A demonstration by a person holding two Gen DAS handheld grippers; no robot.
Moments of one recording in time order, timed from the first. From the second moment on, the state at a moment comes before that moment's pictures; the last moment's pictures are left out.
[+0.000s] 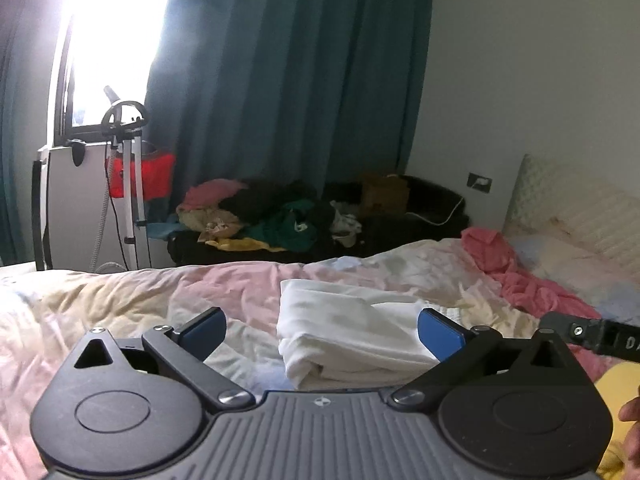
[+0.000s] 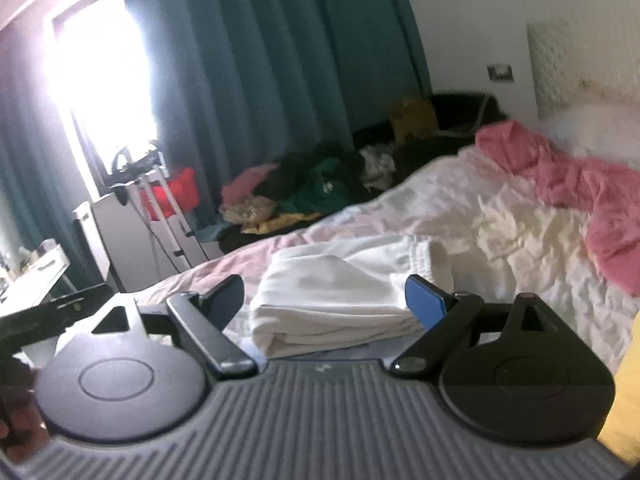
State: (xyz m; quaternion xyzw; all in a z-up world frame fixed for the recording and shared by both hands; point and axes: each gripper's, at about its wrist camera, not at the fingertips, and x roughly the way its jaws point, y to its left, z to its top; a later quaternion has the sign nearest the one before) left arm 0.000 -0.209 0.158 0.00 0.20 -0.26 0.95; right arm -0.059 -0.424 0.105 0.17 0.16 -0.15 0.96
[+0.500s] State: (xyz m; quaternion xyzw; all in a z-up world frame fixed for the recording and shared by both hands) left arm -0.069 -0.165 0.134 0.05 0.14 -0.22 0.96; right arm -0.096 -0.360 0.055 0.12 0.12 -0.15 0.97
